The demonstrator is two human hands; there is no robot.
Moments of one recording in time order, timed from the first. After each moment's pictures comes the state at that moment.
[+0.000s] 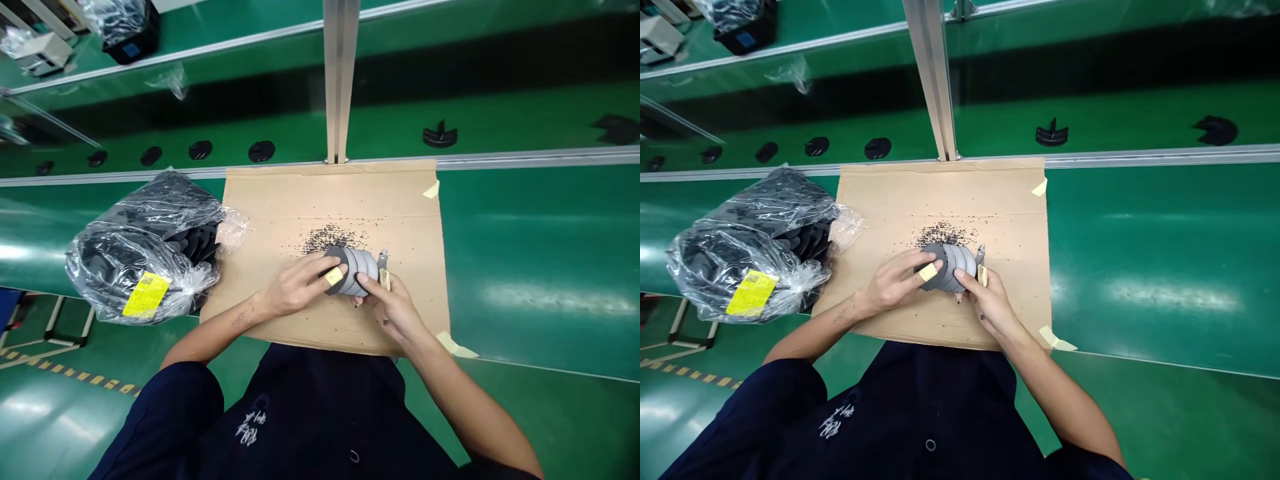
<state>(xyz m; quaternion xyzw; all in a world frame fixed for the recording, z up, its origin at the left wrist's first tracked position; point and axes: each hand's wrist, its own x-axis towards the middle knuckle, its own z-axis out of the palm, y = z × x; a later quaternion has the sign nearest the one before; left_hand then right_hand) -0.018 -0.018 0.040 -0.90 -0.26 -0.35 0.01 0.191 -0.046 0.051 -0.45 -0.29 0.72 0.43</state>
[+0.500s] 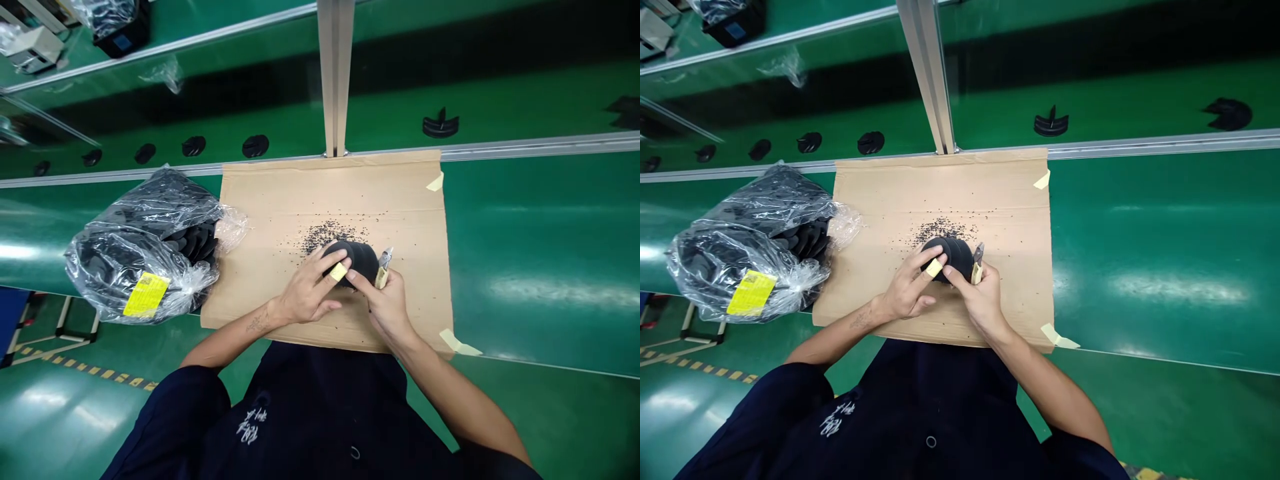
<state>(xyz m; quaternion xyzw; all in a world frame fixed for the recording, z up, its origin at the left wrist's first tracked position) -0.002 -0.034 0.012 -0.87 -0.29 -0.38 -0.10 0.173 -0.049 0.035 -0.53 -0.30 0.60 0.51</state>
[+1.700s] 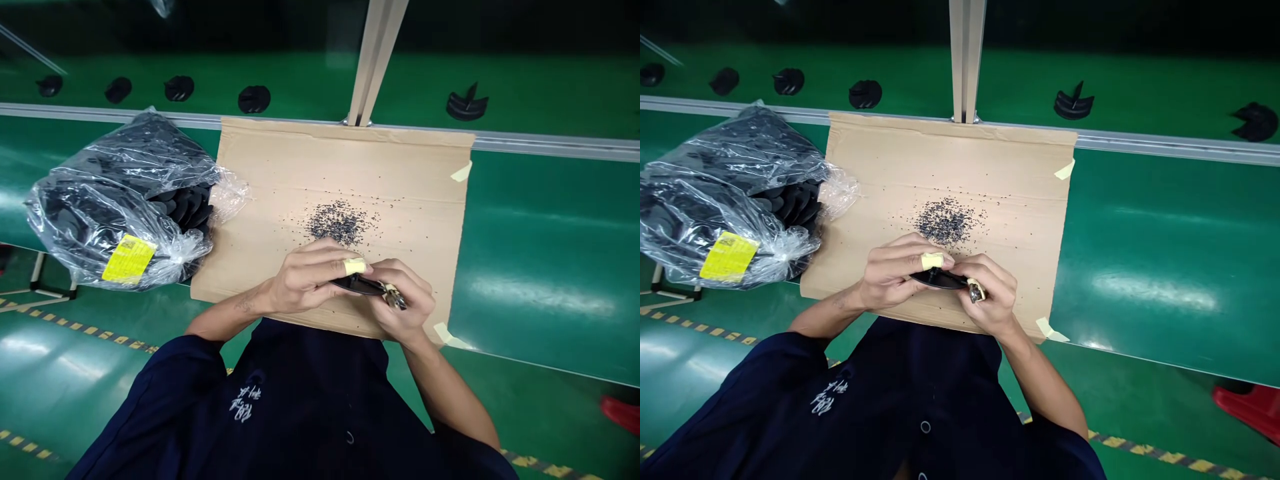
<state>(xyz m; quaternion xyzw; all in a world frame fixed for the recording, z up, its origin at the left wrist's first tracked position) -0.001 -0.030 0.067 -0.80 -0.26 -0.46 -0.29 0.197 -0.054 0.038 -0.38 -0.71 0.29 0.52</state>
